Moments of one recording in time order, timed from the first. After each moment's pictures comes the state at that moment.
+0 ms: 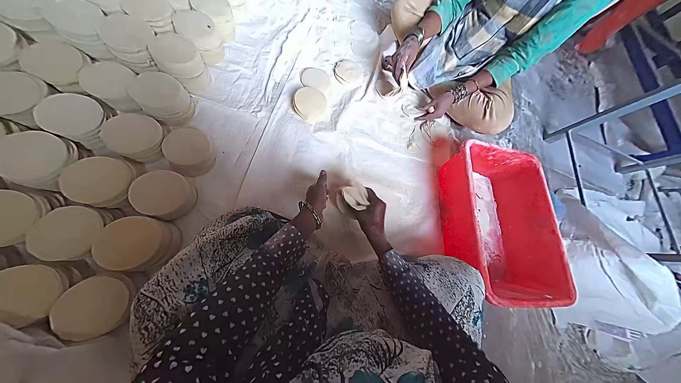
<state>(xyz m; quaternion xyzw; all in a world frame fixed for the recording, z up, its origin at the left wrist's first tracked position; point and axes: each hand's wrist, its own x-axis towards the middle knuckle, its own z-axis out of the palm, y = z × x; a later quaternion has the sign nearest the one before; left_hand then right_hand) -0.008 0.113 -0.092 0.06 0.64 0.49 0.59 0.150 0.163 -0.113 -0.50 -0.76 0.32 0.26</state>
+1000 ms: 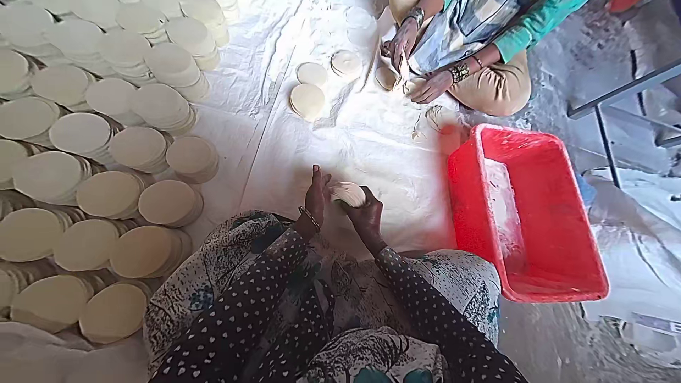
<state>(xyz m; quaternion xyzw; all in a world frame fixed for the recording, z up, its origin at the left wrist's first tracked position) -0.003 0.086 -0.077 0.18 0.60 0.54 0.57 0.134 0.142 -0.119 -0.50 -0.74 0.34 0.30</state>
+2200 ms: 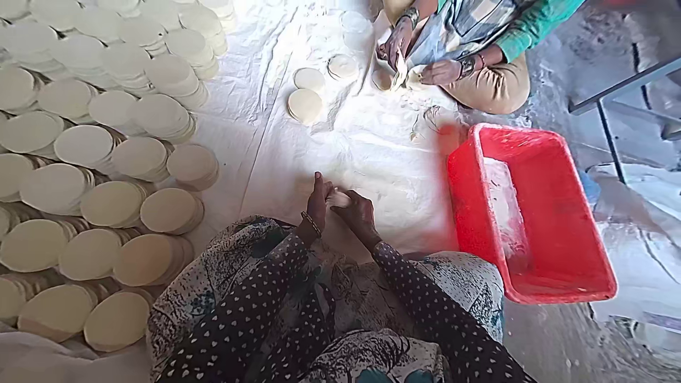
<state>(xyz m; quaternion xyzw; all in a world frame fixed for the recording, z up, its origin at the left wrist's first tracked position) 0.002 0.097 -0.082 0.15 0.61 0.53 0.57 0.127 0.155 -0.121 -0.50 -0.77 0.34 0.19</state>
